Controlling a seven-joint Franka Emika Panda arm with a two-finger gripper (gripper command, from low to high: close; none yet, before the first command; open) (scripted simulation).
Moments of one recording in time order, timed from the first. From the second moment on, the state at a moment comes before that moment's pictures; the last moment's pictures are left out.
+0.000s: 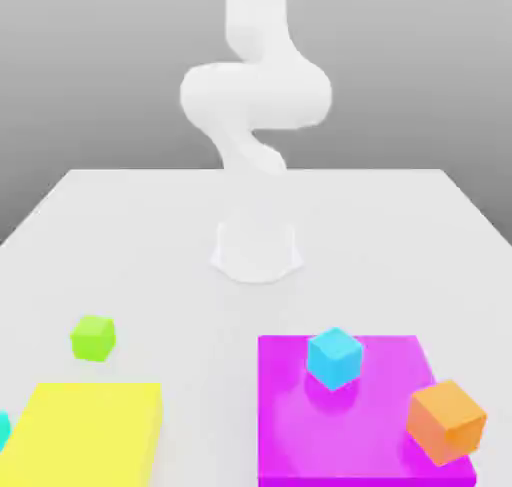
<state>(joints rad) -0.07 -0.71 0.02 -2.29 -0.03 2.32 0.90</state>
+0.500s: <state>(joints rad) -0.40 -0.16 0.06 -2.25 -0.21 2.45 1.52</state>
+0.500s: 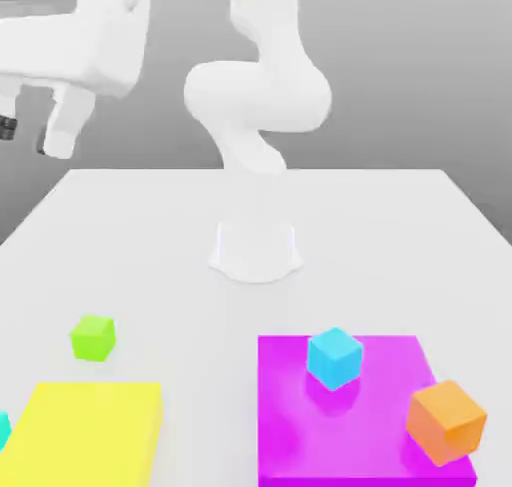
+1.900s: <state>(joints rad) -0.45 0.15 0.14 -2.39 -0.05 2.53 1.79</state>
